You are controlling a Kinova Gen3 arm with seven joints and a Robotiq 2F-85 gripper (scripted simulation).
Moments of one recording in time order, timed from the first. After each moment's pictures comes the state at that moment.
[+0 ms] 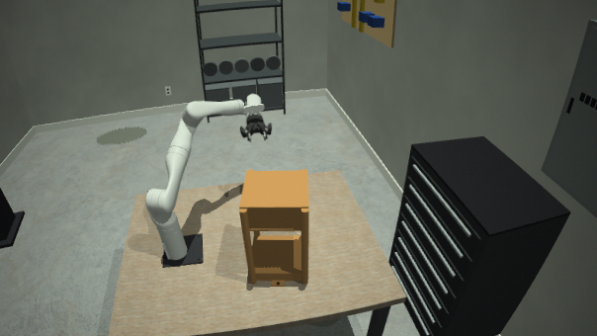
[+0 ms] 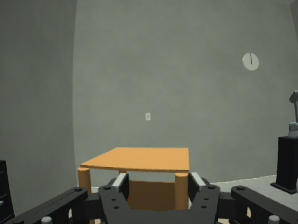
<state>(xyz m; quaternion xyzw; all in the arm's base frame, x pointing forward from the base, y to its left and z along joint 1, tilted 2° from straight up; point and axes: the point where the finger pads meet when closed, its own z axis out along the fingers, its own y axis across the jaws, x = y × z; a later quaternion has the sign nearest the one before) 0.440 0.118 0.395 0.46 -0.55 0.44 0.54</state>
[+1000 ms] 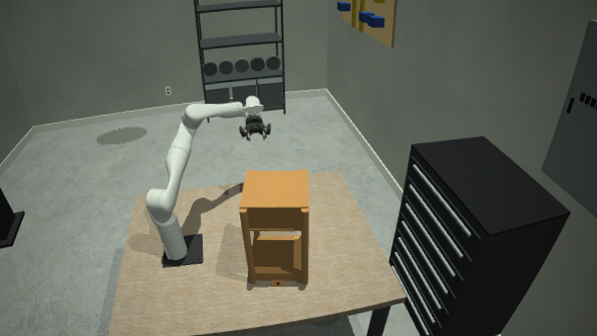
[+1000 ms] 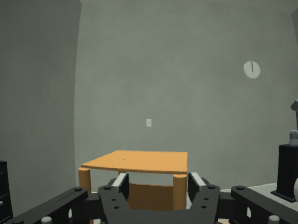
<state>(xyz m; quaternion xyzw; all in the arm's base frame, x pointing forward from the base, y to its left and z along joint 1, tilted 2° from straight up) 0.439 0.128 0.392 0.46 -0.53 0.45 0.55</state>
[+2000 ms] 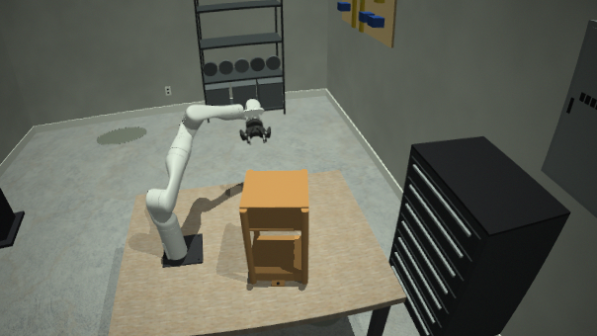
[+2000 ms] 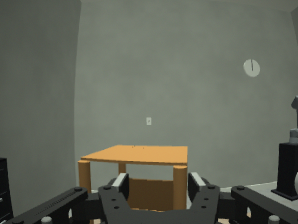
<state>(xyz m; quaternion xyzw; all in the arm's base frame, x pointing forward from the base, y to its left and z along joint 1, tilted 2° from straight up) 0.438 0.128 0.376 0.46 -0.53 0.45 0.55</state>
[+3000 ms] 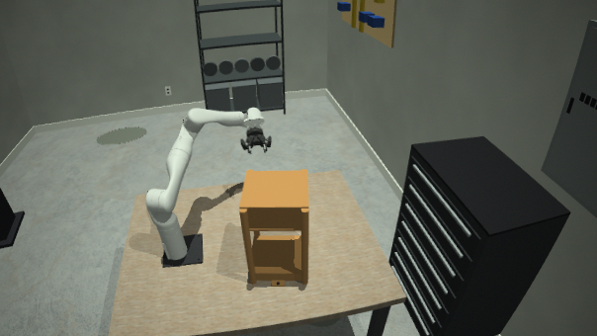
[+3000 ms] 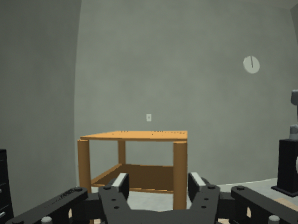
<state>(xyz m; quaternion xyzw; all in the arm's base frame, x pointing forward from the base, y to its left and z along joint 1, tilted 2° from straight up) 0.437 0.128 0.330 0.46 -0.54 0.45 0.55</state>
